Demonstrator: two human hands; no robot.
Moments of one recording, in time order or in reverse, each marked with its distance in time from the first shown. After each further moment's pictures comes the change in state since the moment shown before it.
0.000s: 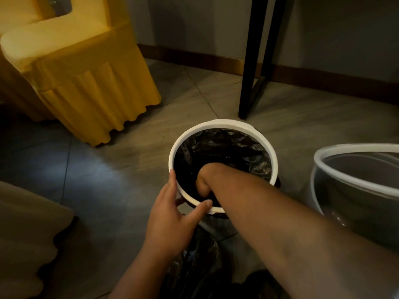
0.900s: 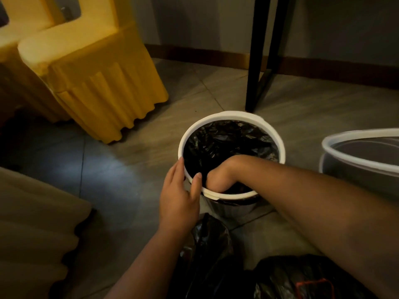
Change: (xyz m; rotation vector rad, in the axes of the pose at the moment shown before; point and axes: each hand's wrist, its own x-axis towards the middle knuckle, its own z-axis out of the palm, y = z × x) left_hand 0.017 -0.006 0.002 0.137 0.199 0.076; right_hand -0.073 0.003 0.021 0.128 0.042 -0.242
